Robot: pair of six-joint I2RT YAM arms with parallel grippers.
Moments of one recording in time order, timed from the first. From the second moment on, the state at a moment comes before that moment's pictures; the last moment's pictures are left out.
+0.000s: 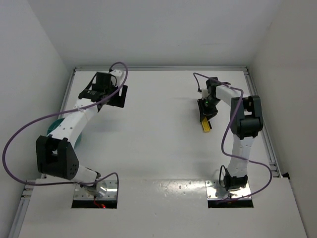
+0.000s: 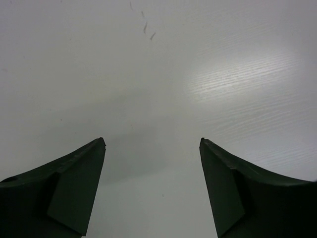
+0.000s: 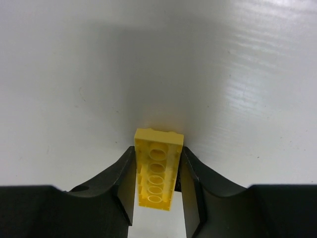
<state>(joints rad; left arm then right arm) -0.21 1.47 1.25 -0.54 -0.03 0.06 0.09 2.09 1.43 -0.79 -0.16 -0.10</state>
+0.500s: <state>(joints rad) -0.26 1.19 0.96 -0.31 0.34 0.33 0.09 2.08 1.61 -0.81 -0.49 0.09</state>
